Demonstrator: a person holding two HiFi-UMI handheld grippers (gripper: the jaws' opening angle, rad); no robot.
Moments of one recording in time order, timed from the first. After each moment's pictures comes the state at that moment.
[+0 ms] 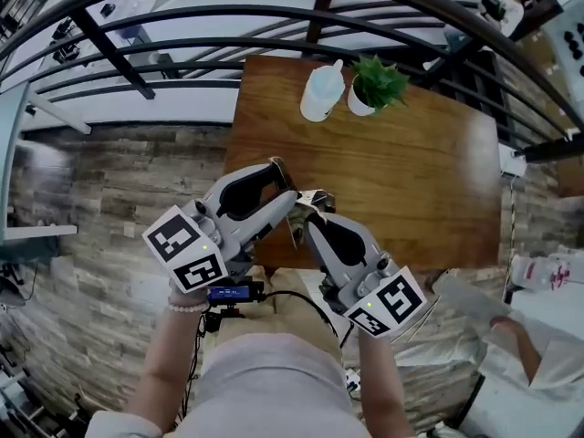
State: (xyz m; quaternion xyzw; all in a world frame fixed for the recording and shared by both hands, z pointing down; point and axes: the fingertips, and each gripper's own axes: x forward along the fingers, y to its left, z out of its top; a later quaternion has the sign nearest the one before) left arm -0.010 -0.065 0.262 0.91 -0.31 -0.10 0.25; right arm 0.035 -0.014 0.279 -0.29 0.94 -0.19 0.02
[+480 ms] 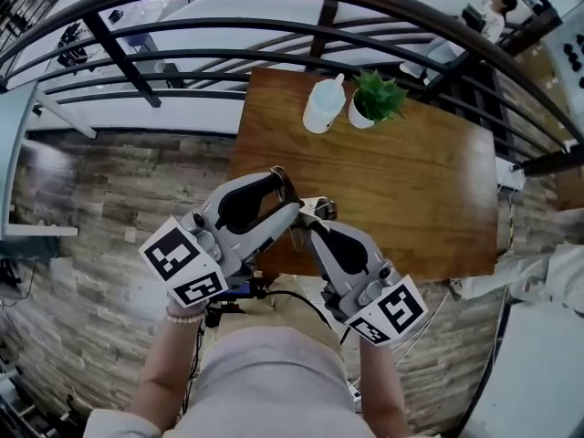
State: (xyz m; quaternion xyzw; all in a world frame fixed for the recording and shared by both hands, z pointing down) left arm -0.010 -0.050 0.227 0.92 -0.32 -0.10 0.19; right arm 0.036 -0.006 0.256 -0.28 0.95 -0.15 0.02
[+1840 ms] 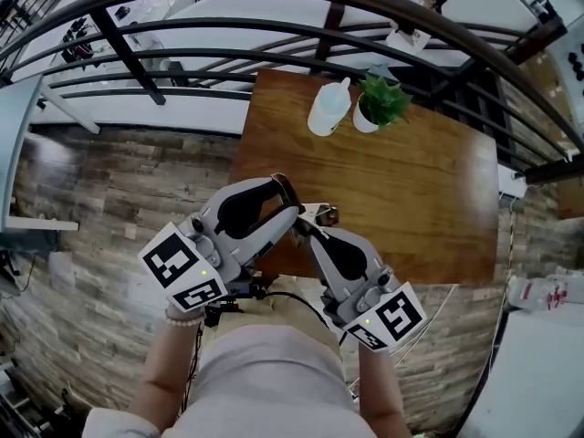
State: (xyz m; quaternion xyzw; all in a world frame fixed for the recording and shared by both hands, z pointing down) left arm -0.016 -0.044 0.222 0.92 -0.33 -0.10 0.18; right arm 0.030 0.000 0.253 -0.27 0.95 -0.14 0.01
